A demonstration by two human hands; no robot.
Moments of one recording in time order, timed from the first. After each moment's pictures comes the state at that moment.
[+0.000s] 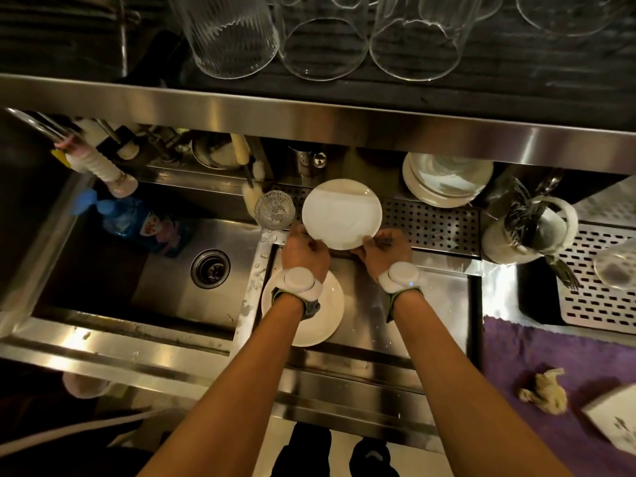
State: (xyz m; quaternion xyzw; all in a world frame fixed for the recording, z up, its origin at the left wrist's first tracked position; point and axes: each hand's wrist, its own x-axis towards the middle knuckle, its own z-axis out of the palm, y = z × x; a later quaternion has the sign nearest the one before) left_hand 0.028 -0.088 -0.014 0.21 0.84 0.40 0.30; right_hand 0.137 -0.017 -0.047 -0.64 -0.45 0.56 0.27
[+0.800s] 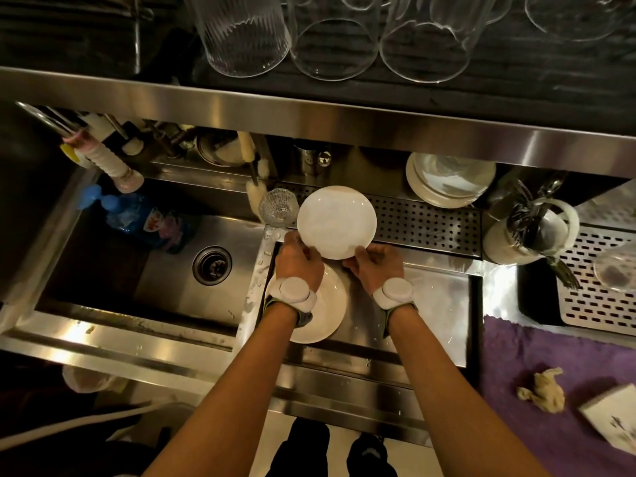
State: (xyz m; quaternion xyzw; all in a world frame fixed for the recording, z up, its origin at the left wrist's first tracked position) left_hand 0.022 -0.110 -0.018 0.22 0.86 0.36 0.28; right_hand 0.137 -0.045 -0.042 -0.64 -0.43 0.61 0.20
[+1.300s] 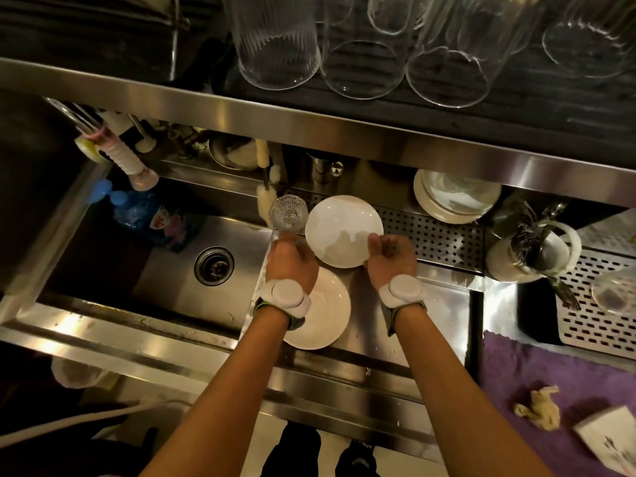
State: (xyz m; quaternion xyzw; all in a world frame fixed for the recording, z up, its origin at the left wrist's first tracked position) left_hand -0.001 -0.119 0.005 0.24 0.88 0.34 0.24; right_hand 0.123 -0.035 0.006 -0.65 -0.50 0.52 0.23
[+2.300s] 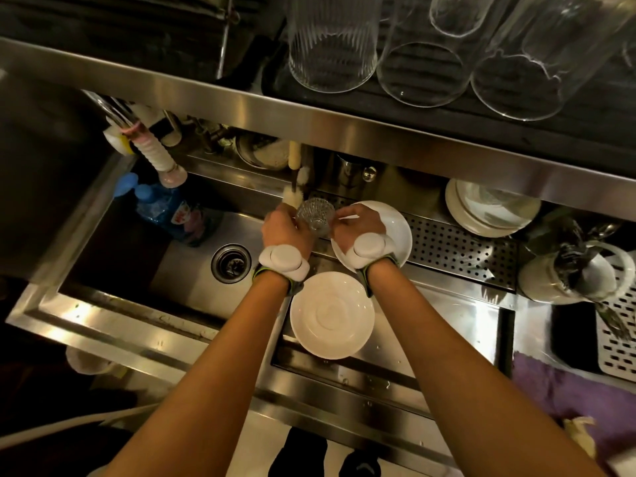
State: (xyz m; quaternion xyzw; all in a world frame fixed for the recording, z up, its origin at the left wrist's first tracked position) left_hand -0.068 -0.099 0.017 0.21 0.90 0.32 0.20; right_hand 0.024 -0.023 0.018 -0.57 -0.66 0.48 0.10
